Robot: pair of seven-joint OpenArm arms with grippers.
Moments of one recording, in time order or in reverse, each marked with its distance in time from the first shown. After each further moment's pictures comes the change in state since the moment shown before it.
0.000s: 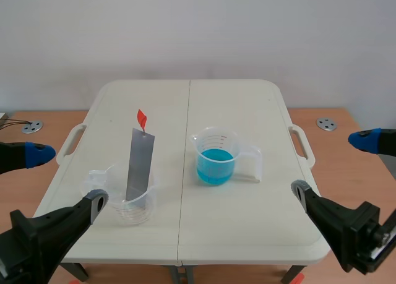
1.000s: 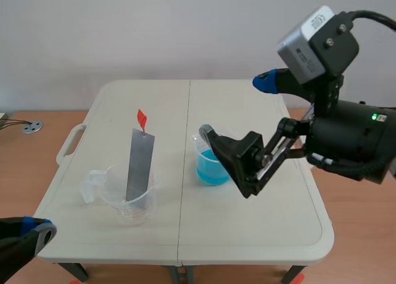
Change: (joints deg) left arm 10.5 0.0 -4.6 0.0 3.0 0.0 3.8; right arm 28.8 -6.1 -20.7 -2.6 -2.7 3.2 -13.3
